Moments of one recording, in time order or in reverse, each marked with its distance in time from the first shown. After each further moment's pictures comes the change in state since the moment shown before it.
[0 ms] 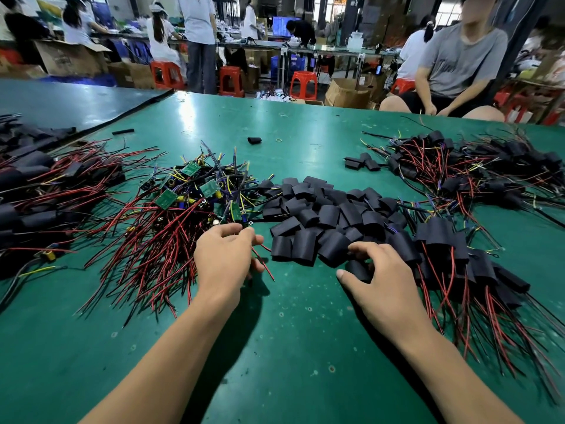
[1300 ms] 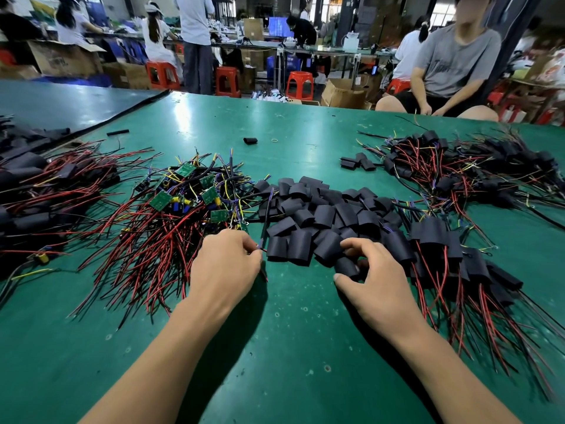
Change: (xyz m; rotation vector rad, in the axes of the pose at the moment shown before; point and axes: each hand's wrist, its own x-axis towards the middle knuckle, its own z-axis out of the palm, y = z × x) left_hand -0.004 0.002 -0.011 0.897 -0.097 0.445; right_hand 0.000 -0.008 -0.003 0.128 -0.059 0.038
